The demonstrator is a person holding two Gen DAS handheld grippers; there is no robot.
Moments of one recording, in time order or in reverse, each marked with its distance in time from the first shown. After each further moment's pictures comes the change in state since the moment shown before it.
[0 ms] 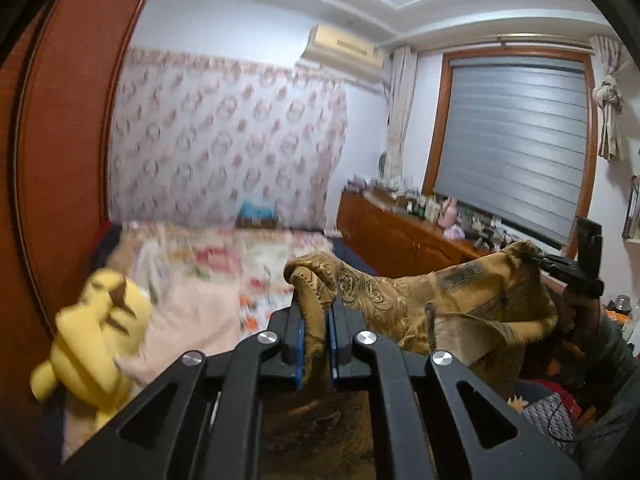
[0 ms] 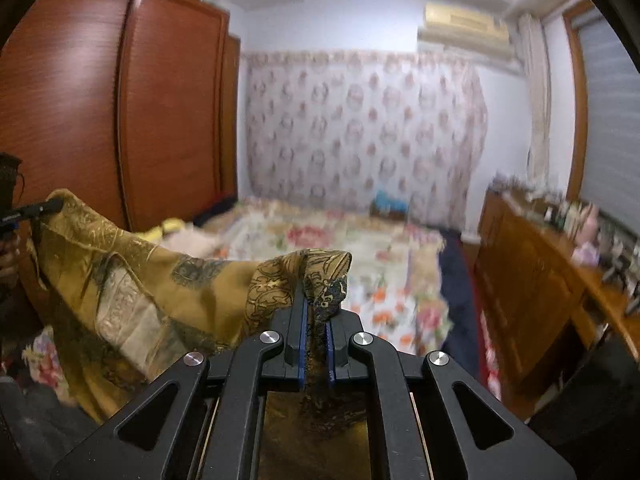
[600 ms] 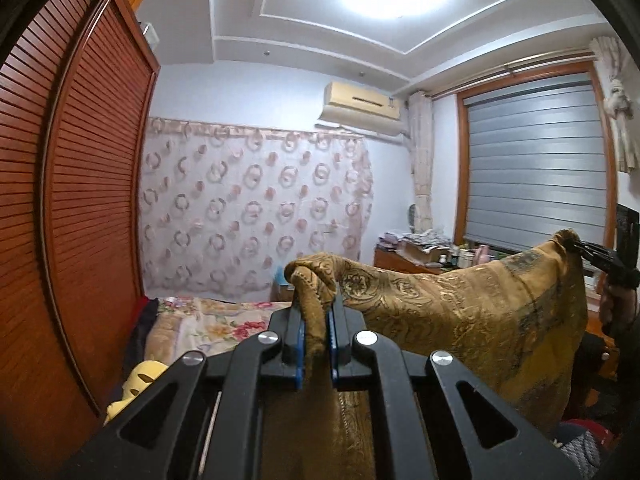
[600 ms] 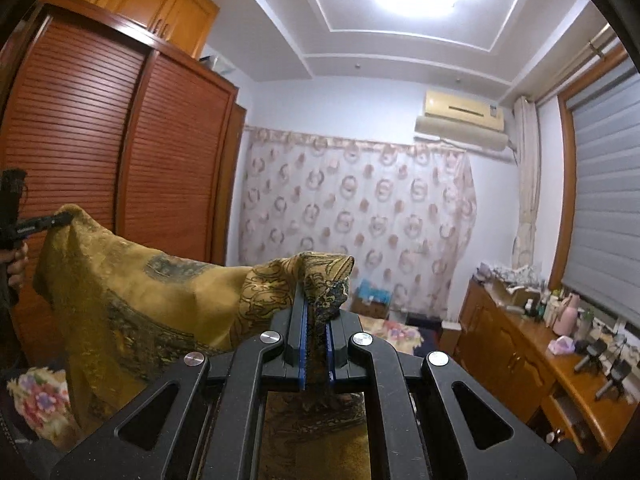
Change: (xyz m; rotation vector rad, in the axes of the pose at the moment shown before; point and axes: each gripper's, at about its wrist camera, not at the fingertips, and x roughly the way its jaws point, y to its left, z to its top) left arm 0.006 0.035 0.109 0.071 -0.167 0.141; right arm -0.045 -0.009 0.139 -0.091 -0.240 -0.050
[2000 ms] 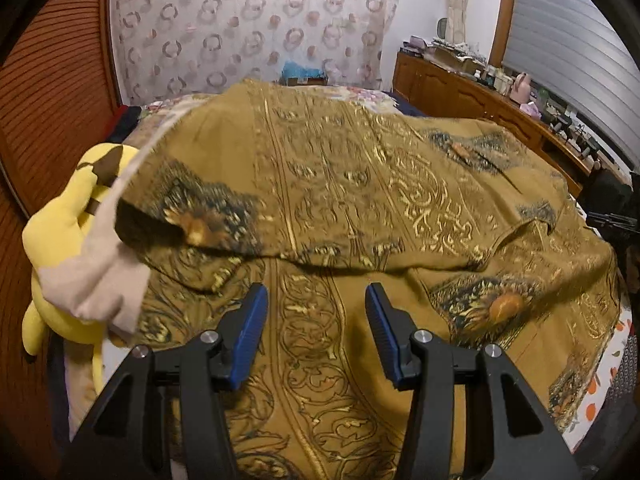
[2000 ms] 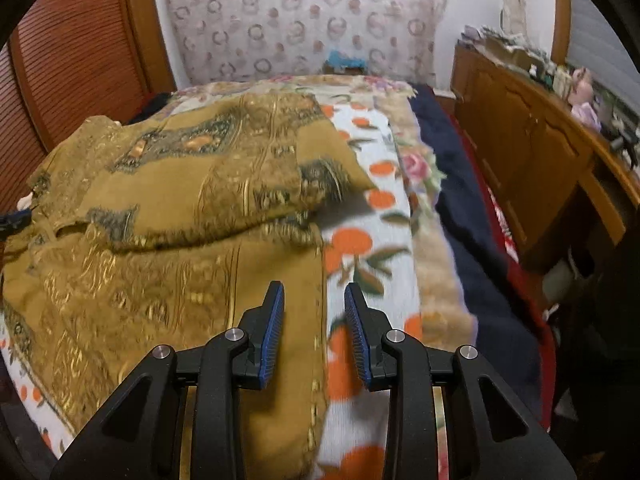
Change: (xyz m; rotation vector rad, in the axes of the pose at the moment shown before) left arm 0.175 -0.001 -0.304 -0.017 0.700 0.032; right arm 0.156 -0.023 -0.342 0.282 0.749 -0.036
